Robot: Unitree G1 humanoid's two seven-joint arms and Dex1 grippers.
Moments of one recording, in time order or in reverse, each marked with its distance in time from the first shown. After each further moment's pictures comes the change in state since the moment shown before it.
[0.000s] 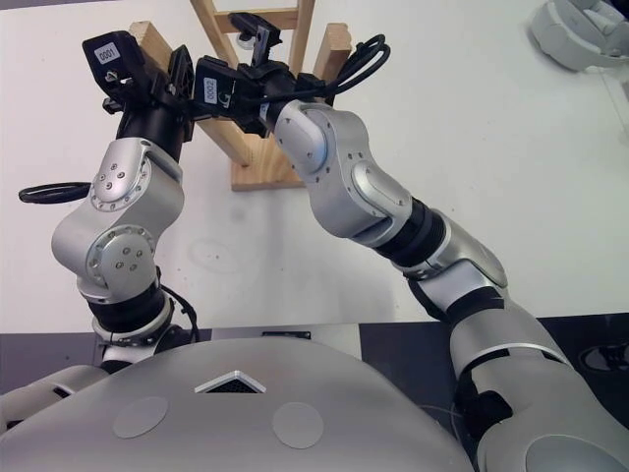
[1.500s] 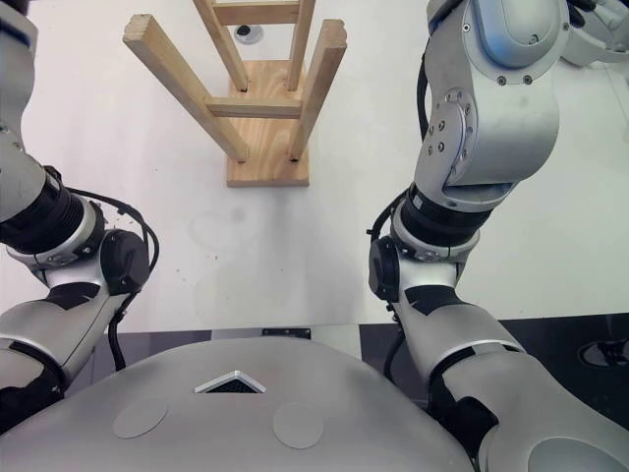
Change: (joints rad) left arm -0.503 0.228 0.350 0.119 -0.097 0.056 -0.390; right arm -0.051 0.278 -0.901 -0.138 0.435 -0.078 -0.121
